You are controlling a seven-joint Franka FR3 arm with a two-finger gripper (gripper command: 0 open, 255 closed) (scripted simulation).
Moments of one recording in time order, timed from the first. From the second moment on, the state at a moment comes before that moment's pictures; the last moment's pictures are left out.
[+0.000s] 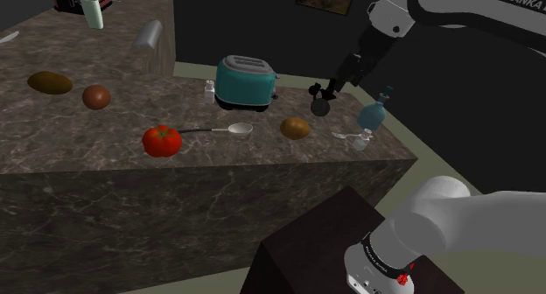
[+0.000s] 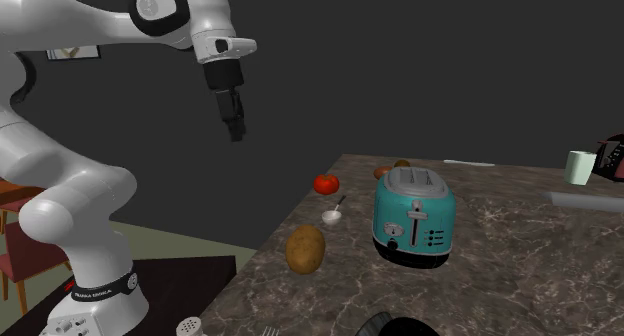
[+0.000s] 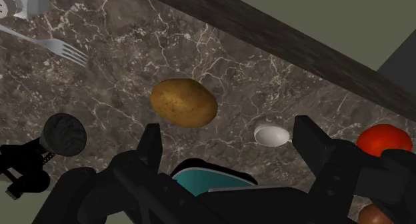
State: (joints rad) arm 0.02 -0.79 0.00 -2.31 -0.01 1.70 -0.06
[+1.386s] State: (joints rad) arm 0.19 -0.07 -0.03 -1.98 0.04 1.94 -0.53
